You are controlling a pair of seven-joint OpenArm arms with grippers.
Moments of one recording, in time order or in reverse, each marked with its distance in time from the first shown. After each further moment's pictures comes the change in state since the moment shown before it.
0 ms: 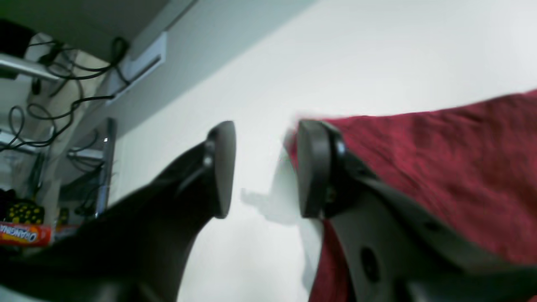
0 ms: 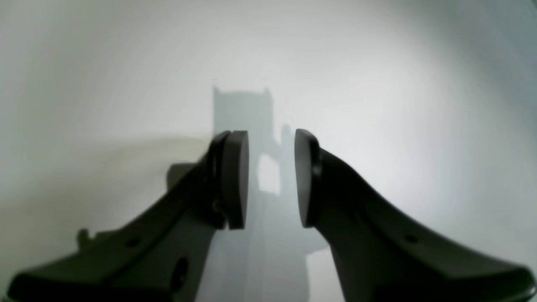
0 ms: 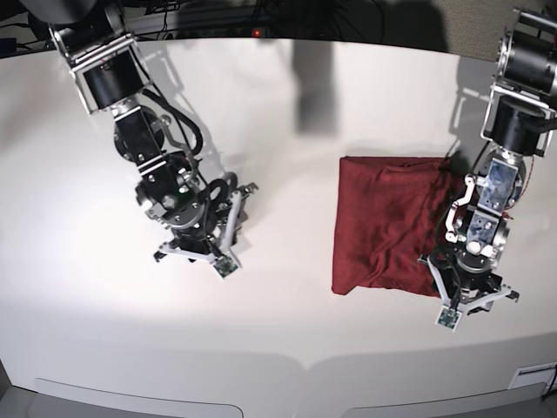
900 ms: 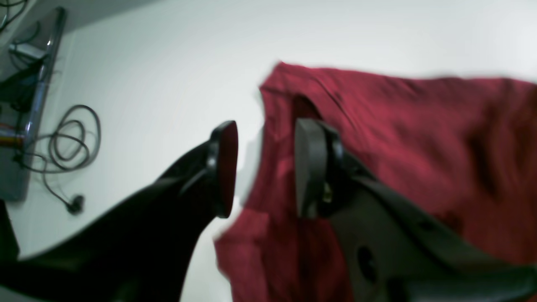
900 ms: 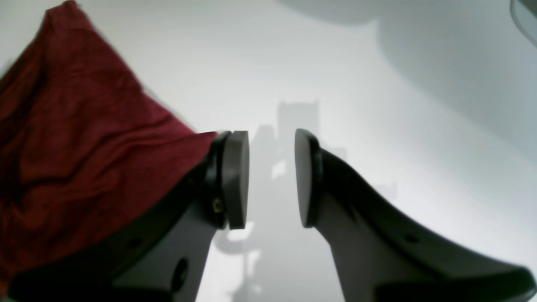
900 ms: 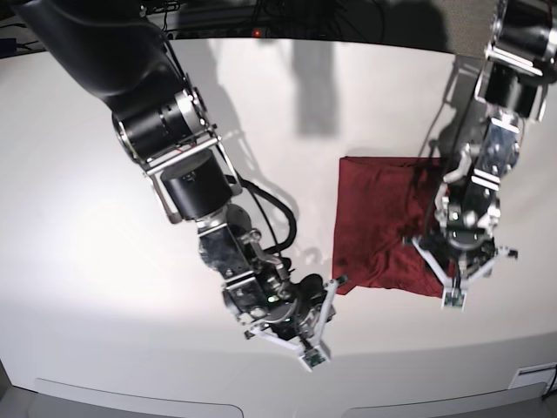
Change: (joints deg) left arm 11.5 0.1 -0.6 22.9 -9.3 11.3 21.4; right arm 25.1 -21.7 0.3 -29.7 6.1 2.6 3.4
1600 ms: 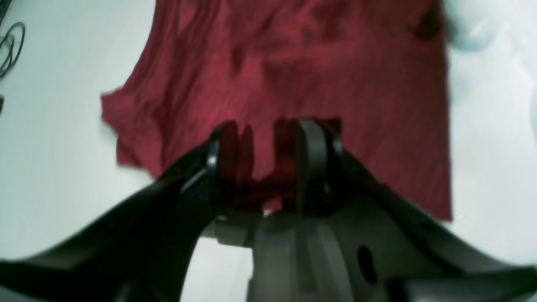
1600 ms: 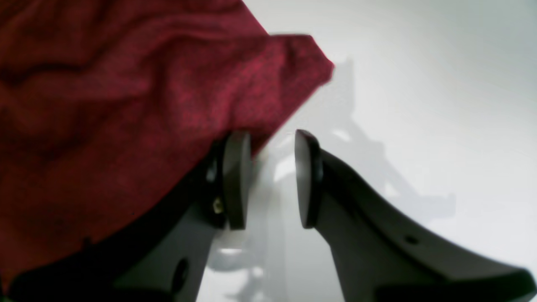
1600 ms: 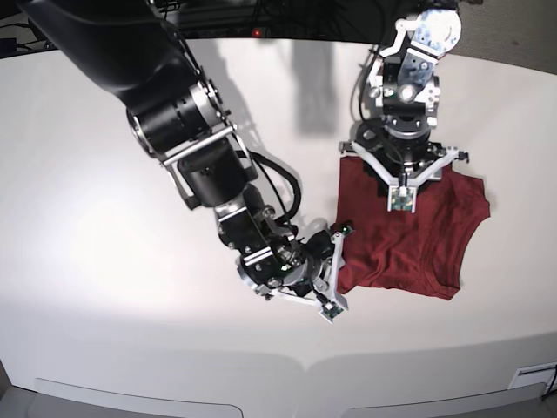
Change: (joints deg) left arm 23.7 12.5 -0.5 15.5 11.8 5.7 -7.5; right arm -1.2 -2.6 -0.1 -11.0 -5.9 8.4 2.1
